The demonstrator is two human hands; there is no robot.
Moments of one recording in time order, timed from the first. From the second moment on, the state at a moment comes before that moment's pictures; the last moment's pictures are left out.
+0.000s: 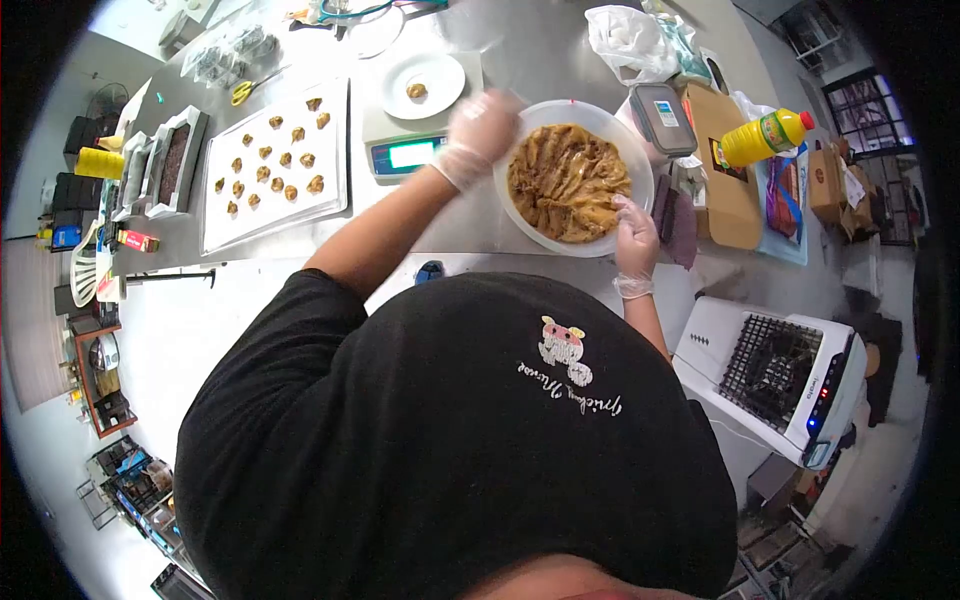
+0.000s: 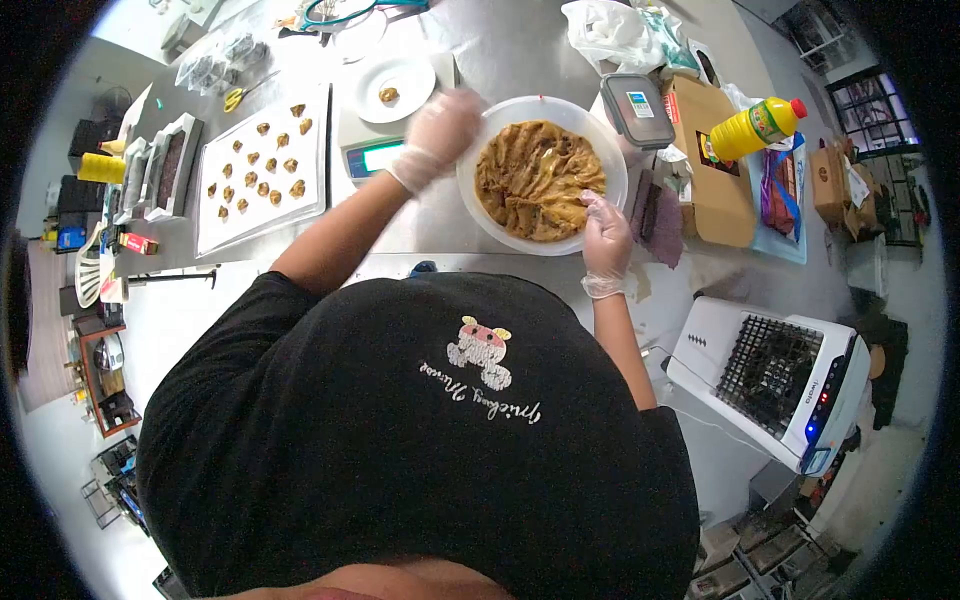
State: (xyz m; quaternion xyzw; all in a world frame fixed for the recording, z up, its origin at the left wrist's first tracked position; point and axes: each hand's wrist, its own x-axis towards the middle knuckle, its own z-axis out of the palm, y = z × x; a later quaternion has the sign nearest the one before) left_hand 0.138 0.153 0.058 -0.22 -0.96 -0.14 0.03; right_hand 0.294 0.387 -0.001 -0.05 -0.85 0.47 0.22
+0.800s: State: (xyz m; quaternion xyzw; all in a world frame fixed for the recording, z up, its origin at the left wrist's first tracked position) left_hand 0.042 -0.169 -0.075 0.16 -0.83 -0.54 -0.01; right_hand 0.293 0.393 -0.023 -0.11 -0.82 0.54 0.17
